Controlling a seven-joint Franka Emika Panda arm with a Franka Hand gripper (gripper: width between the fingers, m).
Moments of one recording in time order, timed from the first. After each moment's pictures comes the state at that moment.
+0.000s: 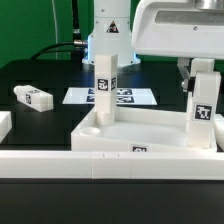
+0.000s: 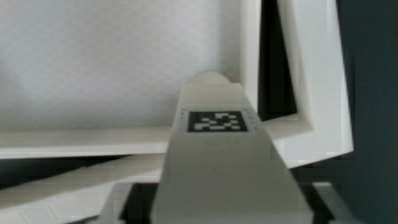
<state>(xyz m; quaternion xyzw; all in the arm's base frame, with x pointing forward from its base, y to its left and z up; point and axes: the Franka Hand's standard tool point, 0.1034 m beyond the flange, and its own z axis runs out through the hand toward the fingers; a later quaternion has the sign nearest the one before) 0.636 0.078 0.106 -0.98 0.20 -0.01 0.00</state>
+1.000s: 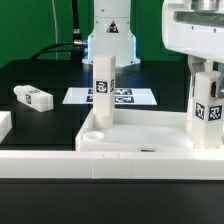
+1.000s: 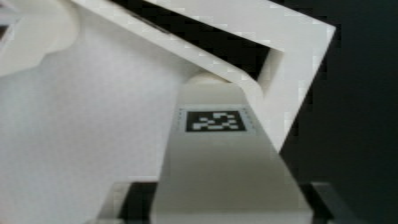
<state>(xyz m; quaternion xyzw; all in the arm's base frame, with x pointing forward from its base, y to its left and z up) 0.637 0.084 0.105 -0.77 0.64 0.00 0.03</state>
